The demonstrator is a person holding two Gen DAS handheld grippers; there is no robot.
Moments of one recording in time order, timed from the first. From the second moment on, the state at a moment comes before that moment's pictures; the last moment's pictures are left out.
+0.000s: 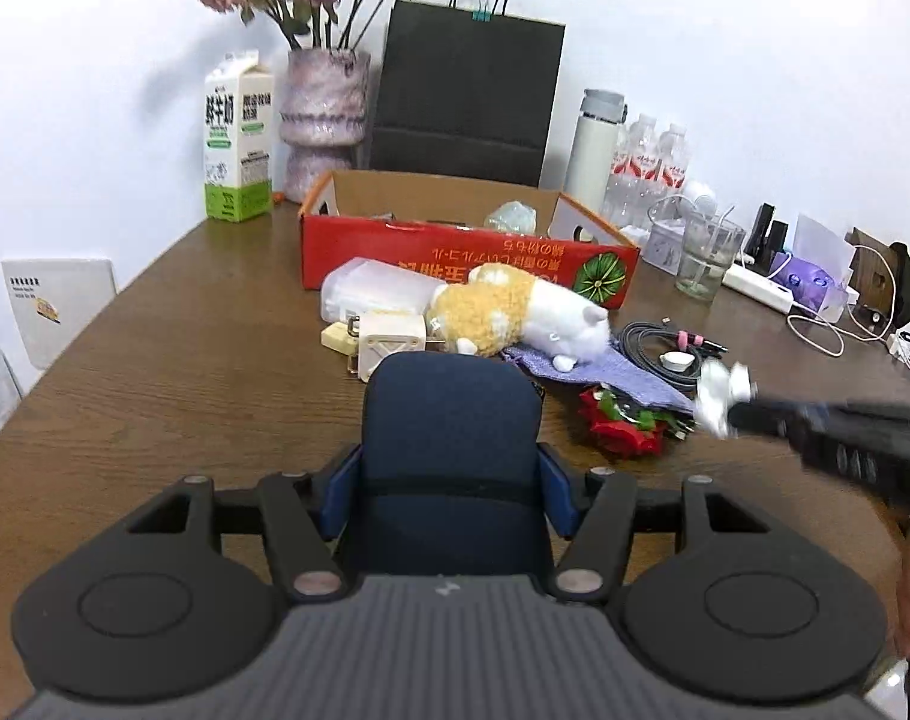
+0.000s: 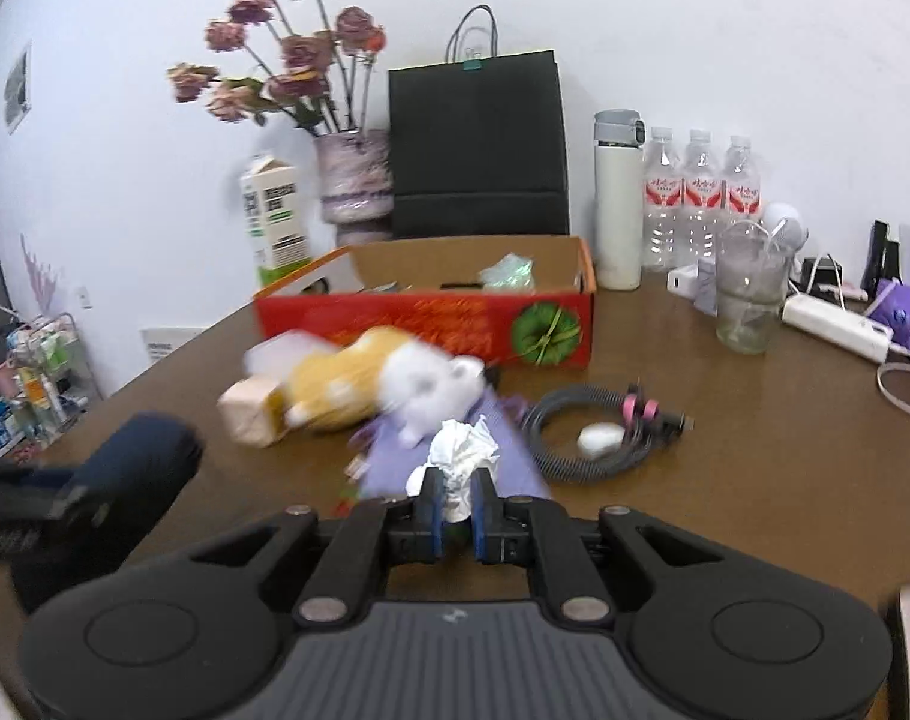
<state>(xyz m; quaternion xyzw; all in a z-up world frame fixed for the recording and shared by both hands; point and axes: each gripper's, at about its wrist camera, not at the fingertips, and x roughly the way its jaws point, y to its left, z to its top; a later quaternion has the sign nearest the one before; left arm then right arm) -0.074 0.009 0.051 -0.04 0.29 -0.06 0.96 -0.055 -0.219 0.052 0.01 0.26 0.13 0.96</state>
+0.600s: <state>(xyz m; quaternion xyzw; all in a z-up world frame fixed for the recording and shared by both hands) -0.161 -0.004 0.055 -0.02 0.26 -0.06 0.96 -0.160 -0.227 0.065 0.01 0.23 0.13 0.96</state>
